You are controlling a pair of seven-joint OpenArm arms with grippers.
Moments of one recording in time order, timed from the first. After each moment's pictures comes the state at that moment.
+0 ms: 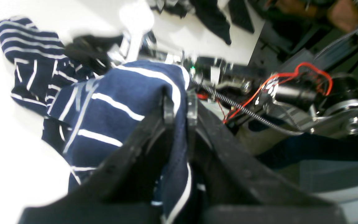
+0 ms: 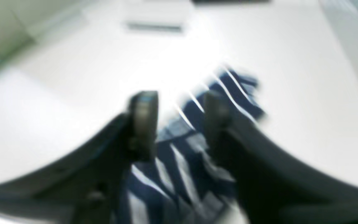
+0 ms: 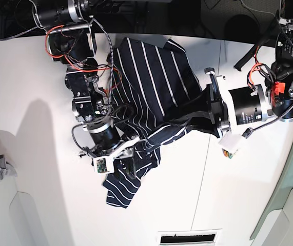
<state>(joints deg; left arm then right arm) 4.2 -27.0 2.4 109.7 -69.0 -37.7 55.7 16.5 -6.5 -4.2 49.4 -2.3 14.8 16.0</state>
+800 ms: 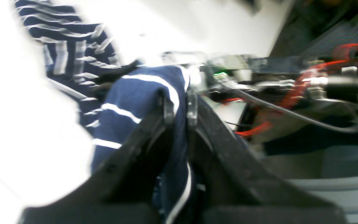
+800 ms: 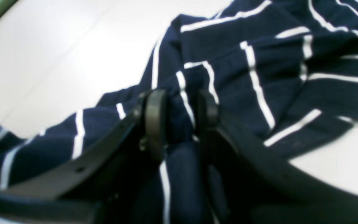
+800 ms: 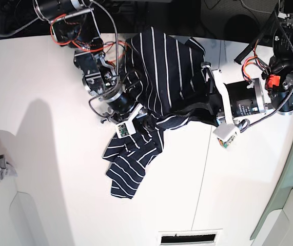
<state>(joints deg) 6.5 -26.9 2.5 108.3 -55.6 -37.8 52.0 8.9 -5.4 -13.2 43.3 -1.9 19.9 10.0</state>
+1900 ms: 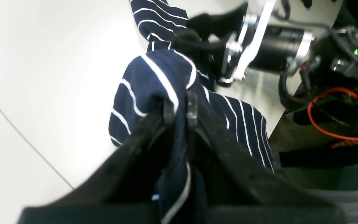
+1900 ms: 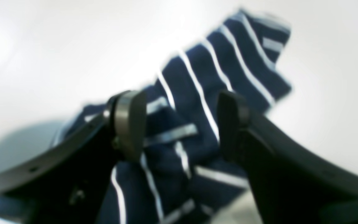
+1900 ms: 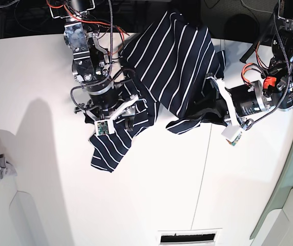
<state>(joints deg) 6.0 -27.4 2.5 97.5 -49.3 -38.0 42.8 -2.4 -5.2 -10.1 70.6 -0.1 0.9 -8.0</state>
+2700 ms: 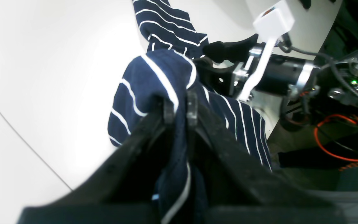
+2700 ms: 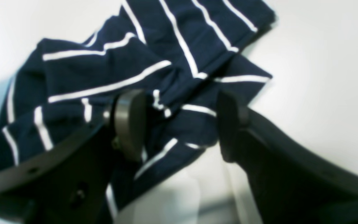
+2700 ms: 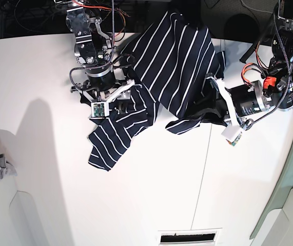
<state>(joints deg) 6.0 -27.4 2.5 97.5 -49.7 -38.0 42.8 -5.9 -5.4 -10.1 69.0 -0.3 -3.4 -6.9</state>
